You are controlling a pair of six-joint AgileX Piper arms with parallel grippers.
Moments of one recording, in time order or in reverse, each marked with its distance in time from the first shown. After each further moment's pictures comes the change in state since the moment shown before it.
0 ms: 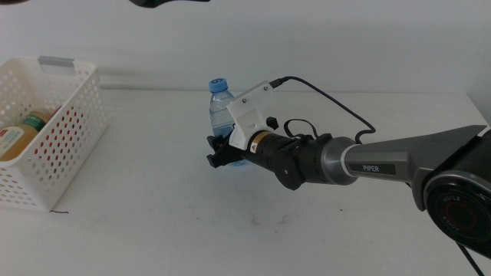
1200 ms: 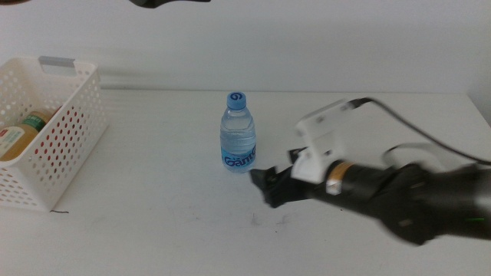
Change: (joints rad) left arm 0.000 0.000 0.000 0.000 0.000 0.000; right arm 0.017 -0.579 0.680 -0.109 -0.044 0.257
